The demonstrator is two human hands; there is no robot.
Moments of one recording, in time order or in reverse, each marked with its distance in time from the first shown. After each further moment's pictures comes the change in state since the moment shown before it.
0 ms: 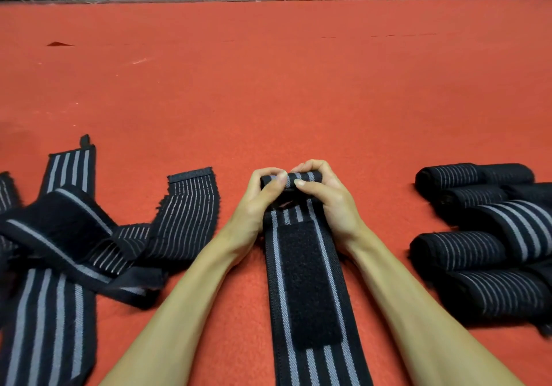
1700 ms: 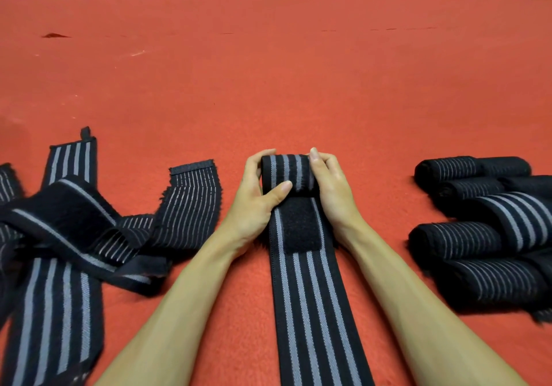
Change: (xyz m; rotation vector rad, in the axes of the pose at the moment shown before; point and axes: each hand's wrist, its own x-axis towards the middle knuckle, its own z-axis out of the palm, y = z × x) left_hand -0.003 0.003 0.001 0.173 0.057 0.176; right_hand 0.004 0.005 0.003 -0.231 0.239 -0.027
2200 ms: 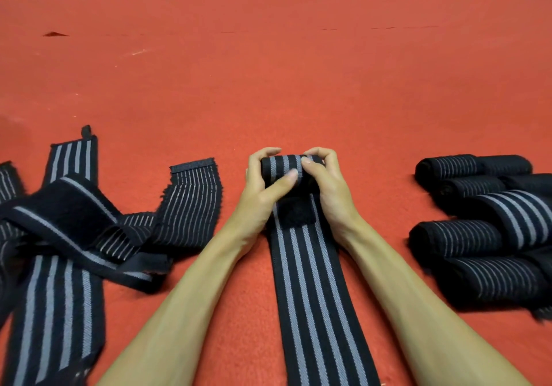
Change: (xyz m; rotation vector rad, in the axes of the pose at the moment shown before) left_hand -0.001 0.000 0.006 -0.015 0.032 -0.026; right_hand -0.003 0.000 0.004 0.127 -0.086 -0.042
